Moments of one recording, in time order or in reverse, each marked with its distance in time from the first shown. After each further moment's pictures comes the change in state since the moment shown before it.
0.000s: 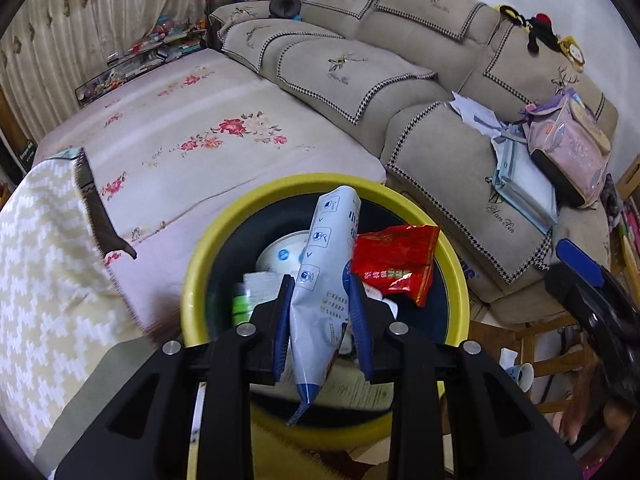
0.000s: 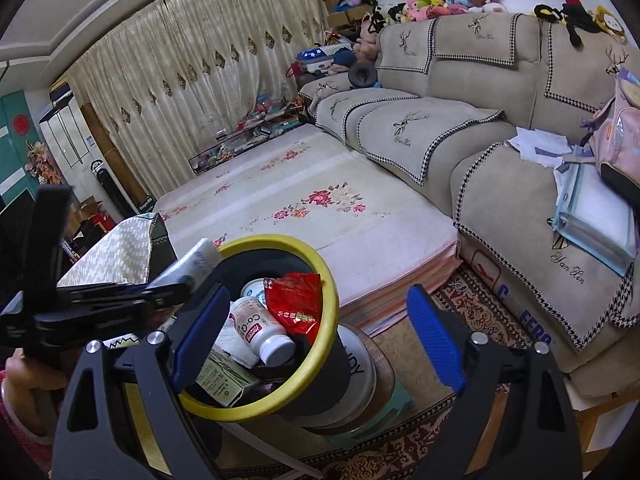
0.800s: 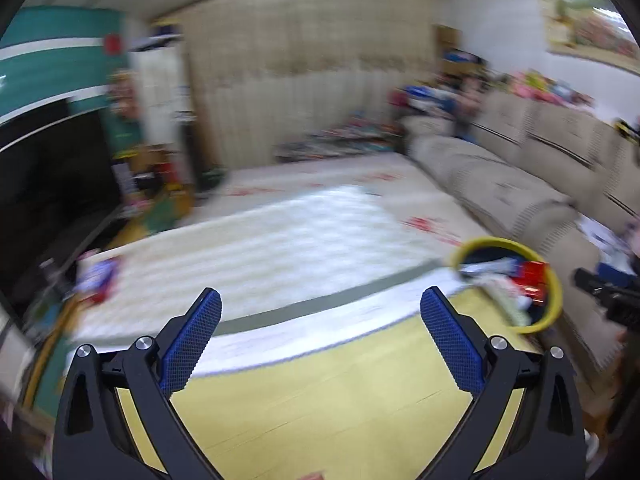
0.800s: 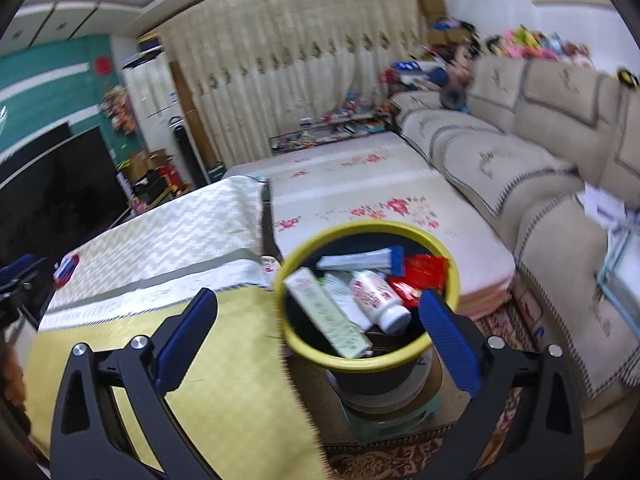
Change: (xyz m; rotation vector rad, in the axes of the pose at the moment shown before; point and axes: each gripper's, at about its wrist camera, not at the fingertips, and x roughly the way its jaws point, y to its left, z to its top) left arm -0.293 0.074 -0.229 -0.349 -0.448 0.630; right arm -0.065 0.109 -0.042 -0.279 -0.009 0.212
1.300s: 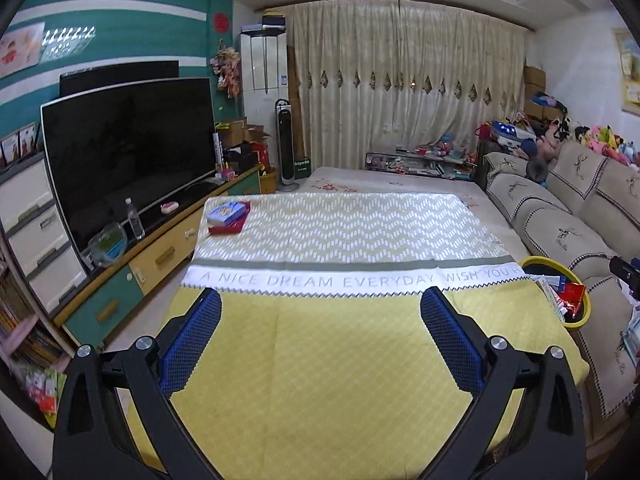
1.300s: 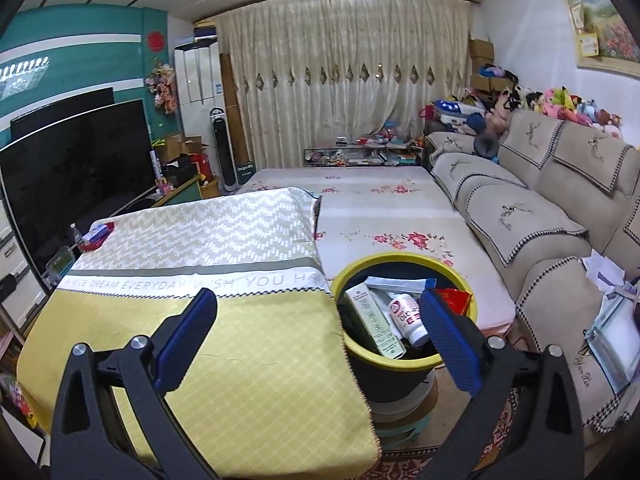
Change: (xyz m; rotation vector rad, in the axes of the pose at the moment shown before) left arm -0.120 0.116 -0.081 -0.216 -0.014 0.190; right arm -0.062 0.072 0.001 -0.182 -0.059 0.047
